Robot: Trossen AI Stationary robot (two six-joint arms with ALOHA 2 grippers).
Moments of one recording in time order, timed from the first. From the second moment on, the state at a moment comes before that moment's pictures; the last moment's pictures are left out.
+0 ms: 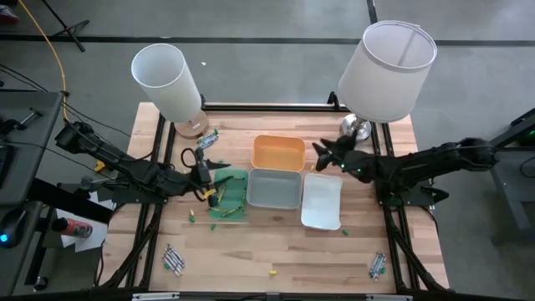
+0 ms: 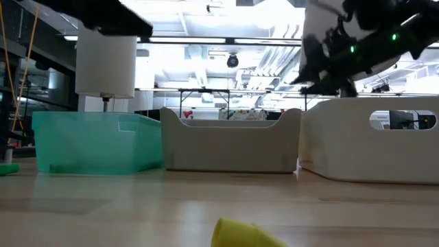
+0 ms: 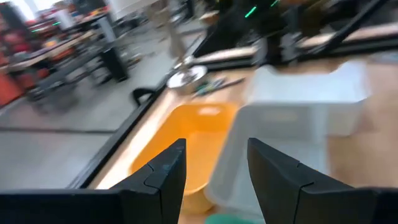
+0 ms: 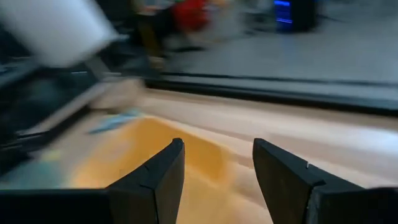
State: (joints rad) left arm -0.41 0.94 0.51 0.10 -0.80 0.05; right arm -0.01 1.07 0.35 0.42 0.72 0.57
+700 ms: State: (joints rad) left arm 0.14 1.01 0.46 -0.45 -0.74 -0.53; right arm 0.03 1.46 0.51 0.88 0.41 0.34
